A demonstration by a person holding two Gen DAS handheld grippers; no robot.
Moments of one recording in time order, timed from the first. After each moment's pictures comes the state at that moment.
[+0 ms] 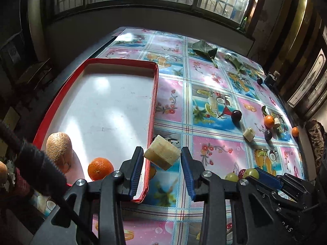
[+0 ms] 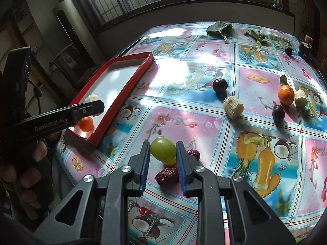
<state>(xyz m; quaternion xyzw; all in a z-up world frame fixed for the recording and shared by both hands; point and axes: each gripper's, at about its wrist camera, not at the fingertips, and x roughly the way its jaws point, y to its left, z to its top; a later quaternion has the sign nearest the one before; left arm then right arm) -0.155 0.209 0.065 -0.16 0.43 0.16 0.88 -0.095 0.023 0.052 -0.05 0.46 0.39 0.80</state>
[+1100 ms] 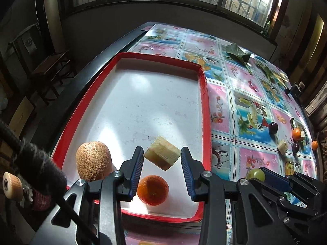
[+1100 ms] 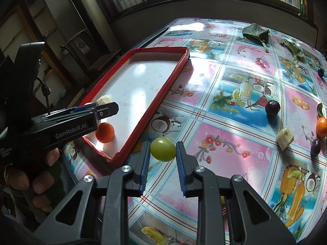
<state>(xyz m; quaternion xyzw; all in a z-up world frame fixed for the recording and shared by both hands) -0.155 0.274 0.049 -0.17 0.44 0.22 0.85 -0.094 0.111 0.052 -0.08 0.46 0.44 0.77</state>
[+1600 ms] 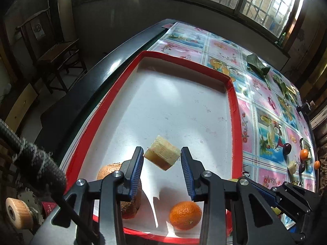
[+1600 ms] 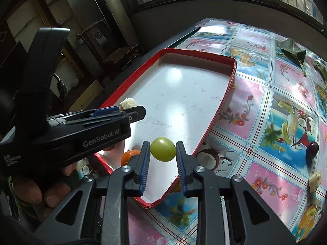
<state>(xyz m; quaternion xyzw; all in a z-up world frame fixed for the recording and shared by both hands) -0.149 0.326 0.039 -0.21 0.44 0.24 0.84 -0.100 0.196 0.051 -0.11 0.46 0.49 0.74</state>
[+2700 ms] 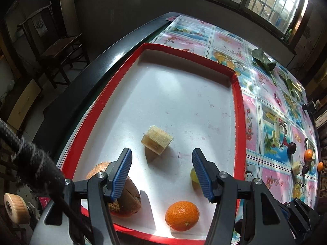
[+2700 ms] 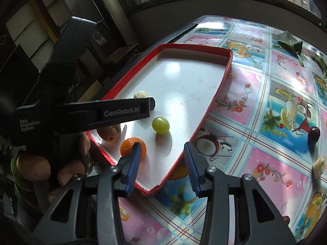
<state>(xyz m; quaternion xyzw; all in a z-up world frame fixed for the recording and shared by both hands) -0.146 0.318 0.039 -0.22 0.46 0.26 0.82 -0.108 0.166 0.049 -0.09 0.46 0.48 0.74</state>
